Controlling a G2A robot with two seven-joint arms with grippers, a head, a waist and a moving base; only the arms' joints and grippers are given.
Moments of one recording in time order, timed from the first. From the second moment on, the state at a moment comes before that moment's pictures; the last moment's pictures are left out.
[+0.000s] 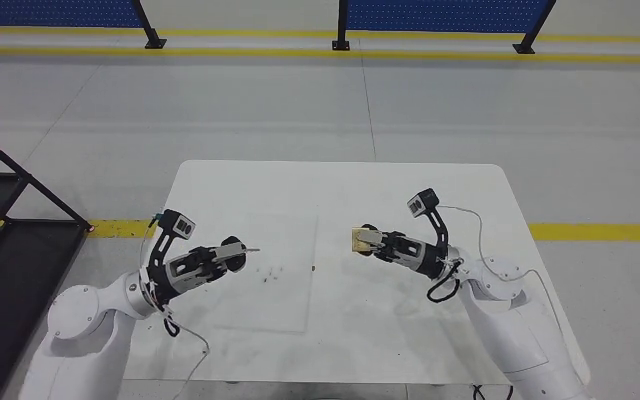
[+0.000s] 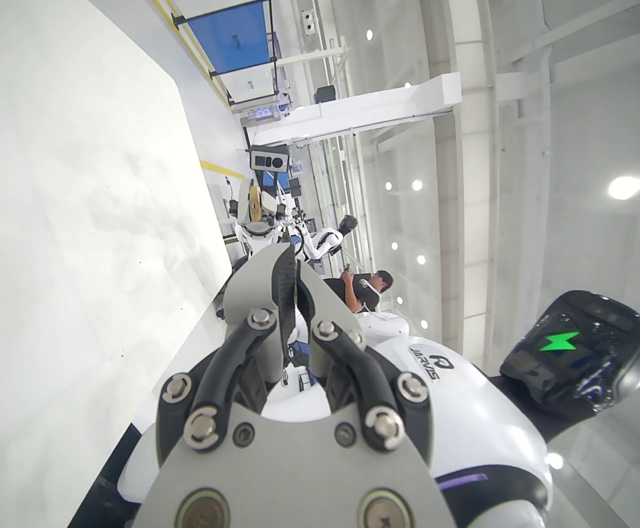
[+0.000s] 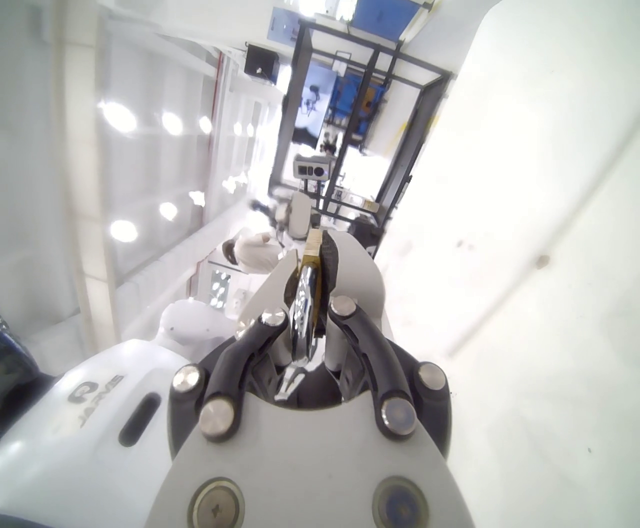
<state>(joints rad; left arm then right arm) 1.69 -1.08 -1.70 -1.91 -0.57 -0.05 -1.11 -1.36 -1.12 1.27 -1.65 0.45 -0.26 0.96</state>
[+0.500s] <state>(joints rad) 1.61 -1.09 -1.48 -1.85 -0.47 -0.20 -1.01 -1.38 -1.12 1.25 -1.70 0.39 -0.24 0.86</state>
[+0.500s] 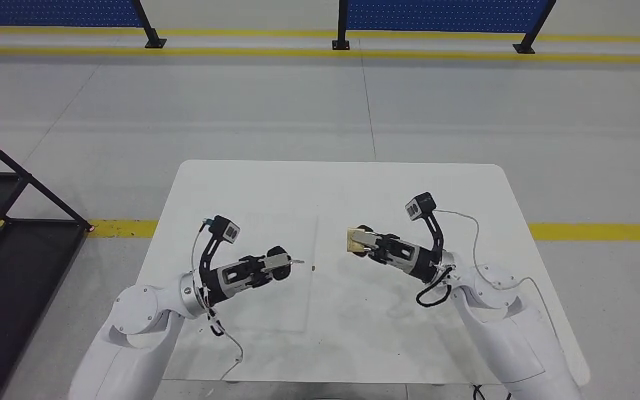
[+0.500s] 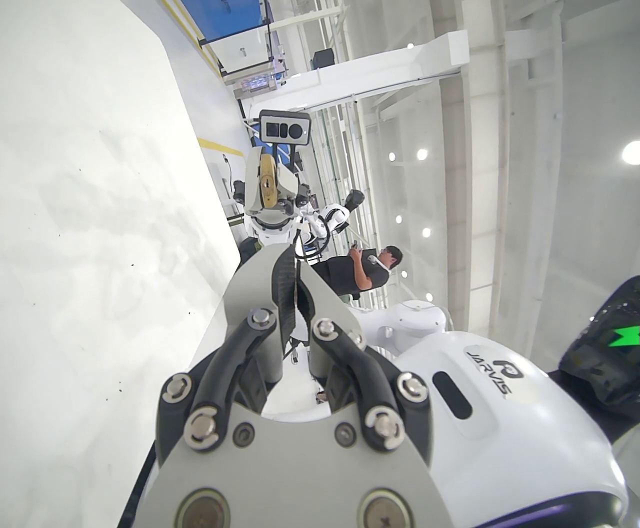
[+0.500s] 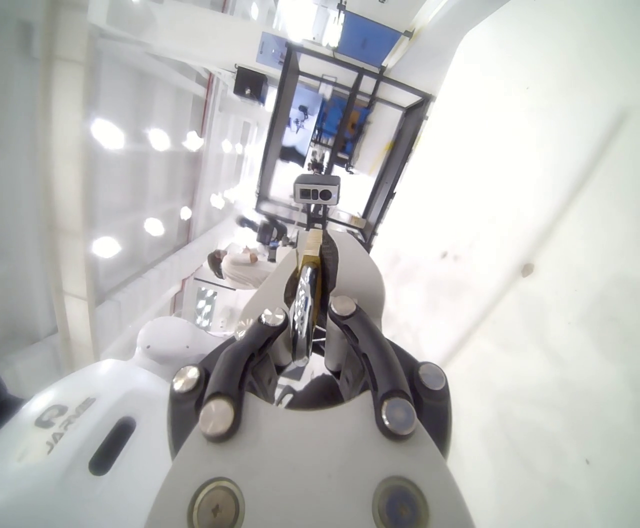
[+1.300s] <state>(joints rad) 1.54 -1.11 -1.36 -1.78 -0.41 -0.36 -0.91 -1.33 -1.14 1.16 -1.70 0.40 -0.22 0.86</state>
